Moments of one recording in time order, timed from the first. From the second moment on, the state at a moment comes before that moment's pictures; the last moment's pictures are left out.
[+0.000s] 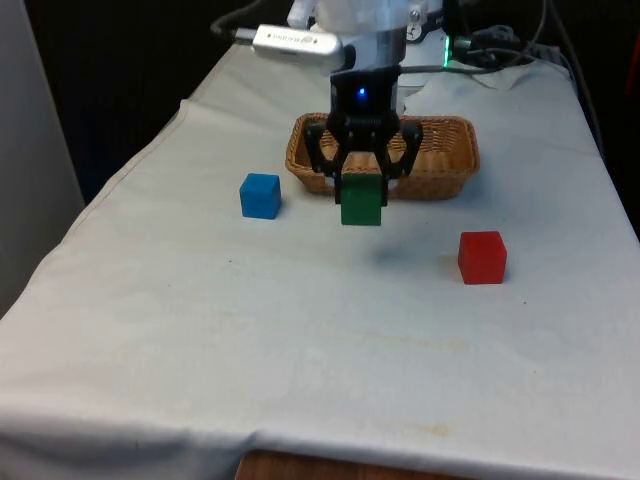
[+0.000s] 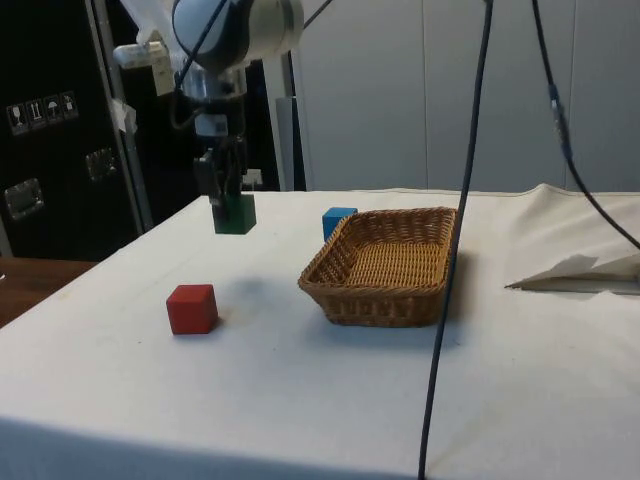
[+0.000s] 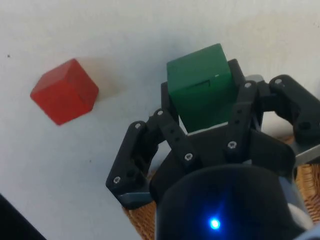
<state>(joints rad) 0.33 0.53 -0.42 -1.84 0.29 2.40 -0.31</state>
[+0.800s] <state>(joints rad) 0.34 0.29 -0.43 -2.04 0.16 2.40 -0.24</state>
